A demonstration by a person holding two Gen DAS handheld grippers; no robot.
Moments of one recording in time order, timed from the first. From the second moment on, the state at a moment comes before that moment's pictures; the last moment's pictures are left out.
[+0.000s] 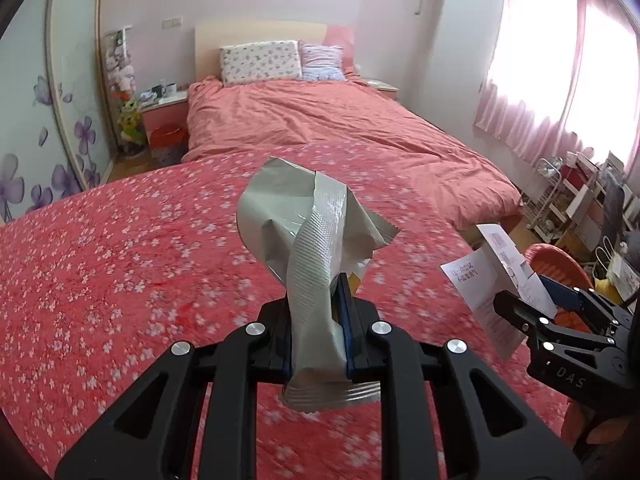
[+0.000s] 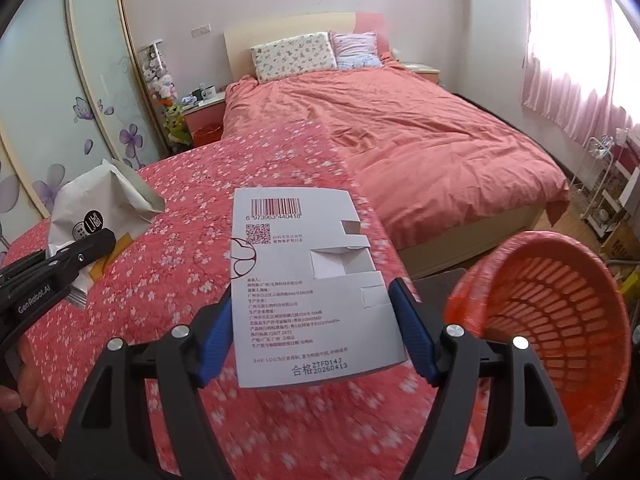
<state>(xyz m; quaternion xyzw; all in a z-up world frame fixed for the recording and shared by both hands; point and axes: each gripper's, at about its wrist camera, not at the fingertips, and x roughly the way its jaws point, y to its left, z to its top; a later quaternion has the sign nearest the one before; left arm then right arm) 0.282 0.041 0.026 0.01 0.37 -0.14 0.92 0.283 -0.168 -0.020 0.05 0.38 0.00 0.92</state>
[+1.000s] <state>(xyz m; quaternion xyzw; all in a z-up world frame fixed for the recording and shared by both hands) 0.208 -0.108 0.028 0.03 0.36 -0.30 0.89 0.146 -0.335 -0.006 0.10 0.33 -0.16 0.93</state>
